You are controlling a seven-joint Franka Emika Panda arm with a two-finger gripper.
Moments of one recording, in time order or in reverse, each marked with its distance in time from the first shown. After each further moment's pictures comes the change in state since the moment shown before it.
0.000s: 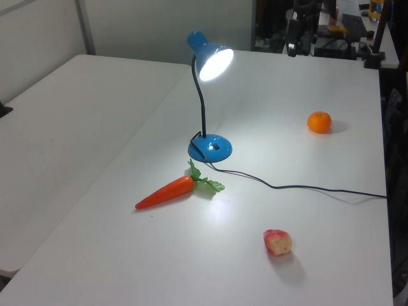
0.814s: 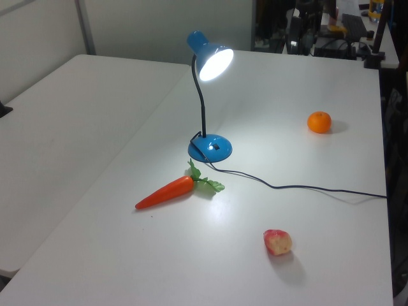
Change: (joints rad) arm -0.024 0.000 0.000 0.009 0.000 -0.019 -0.002
